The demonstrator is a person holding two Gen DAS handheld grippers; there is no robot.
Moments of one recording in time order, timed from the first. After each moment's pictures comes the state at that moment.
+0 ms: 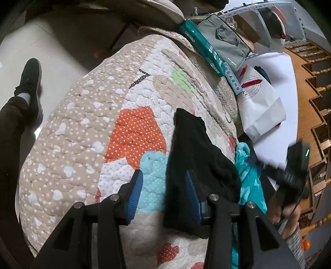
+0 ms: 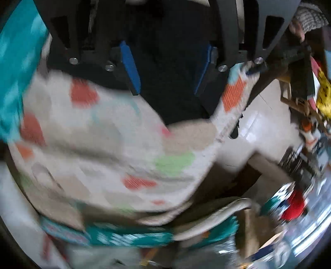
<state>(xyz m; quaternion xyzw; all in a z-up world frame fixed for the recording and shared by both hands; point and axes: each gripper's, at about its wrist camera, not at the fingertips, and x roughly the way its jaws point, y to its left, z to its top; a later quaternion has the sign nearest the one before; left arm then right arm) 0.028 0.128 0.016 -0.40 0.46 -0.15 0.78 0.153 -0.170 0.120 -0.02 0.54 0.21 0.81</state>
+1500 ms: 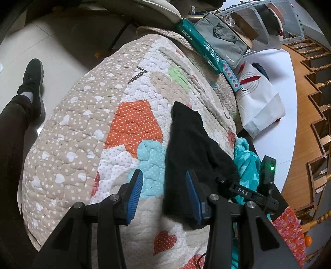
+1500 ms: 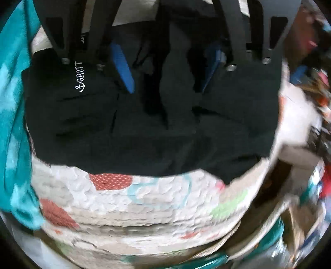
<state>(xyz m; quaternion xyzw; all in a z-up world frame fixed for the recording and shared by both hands) 0.018 0.124 0.022 -0.39 0.46 -0.14 0.79 0.127 -0.190 0.031 0.00 0.59 0.11 0.80</state>
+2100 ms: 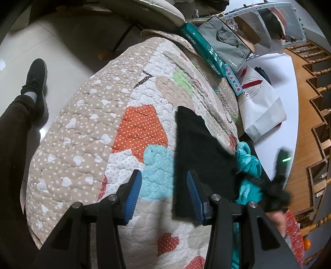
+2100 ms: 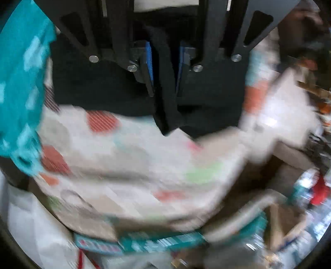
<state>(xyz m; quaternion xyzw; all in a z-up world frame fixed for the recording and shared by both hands) 0.018 0.133 0.020 -0.40 0.46 -0.14 0.79 0.144 -0.170 0.074 -0.04 0.55 0.09 0.83</state>
